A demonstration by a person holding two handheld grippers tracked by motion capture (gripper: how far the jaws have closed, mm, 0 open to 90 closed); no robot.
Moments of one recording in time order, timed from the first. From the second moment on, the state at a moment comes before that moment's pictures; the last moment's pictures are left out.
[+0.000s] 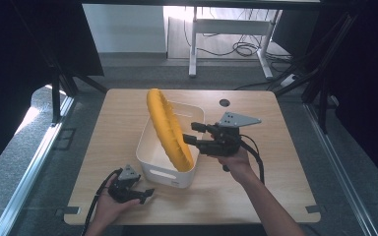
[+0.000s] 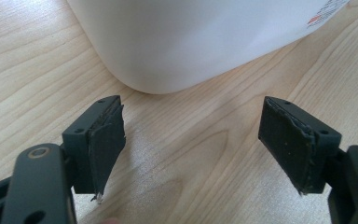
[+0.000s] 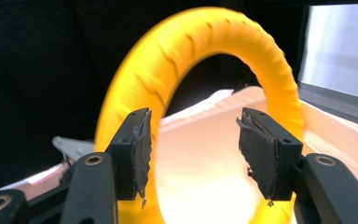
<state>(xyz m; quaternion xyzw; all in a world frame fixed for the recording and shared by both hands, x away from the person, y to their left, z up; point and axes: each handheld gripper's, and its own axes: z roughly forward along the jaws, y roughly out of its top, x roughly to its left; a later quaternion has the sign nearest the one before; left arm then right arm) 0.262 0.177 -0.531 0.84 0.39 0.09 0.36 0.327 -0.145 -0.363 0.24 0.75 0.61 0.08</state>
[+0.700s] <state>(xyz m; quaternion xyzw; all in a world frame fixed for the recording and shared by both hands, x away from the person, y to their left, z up) 0.262 0.180 -0.529 0.84 0.39 0.09 0.36 0.319 -0.223 -0.430 0.29 0.77 0.56 0.12</state>
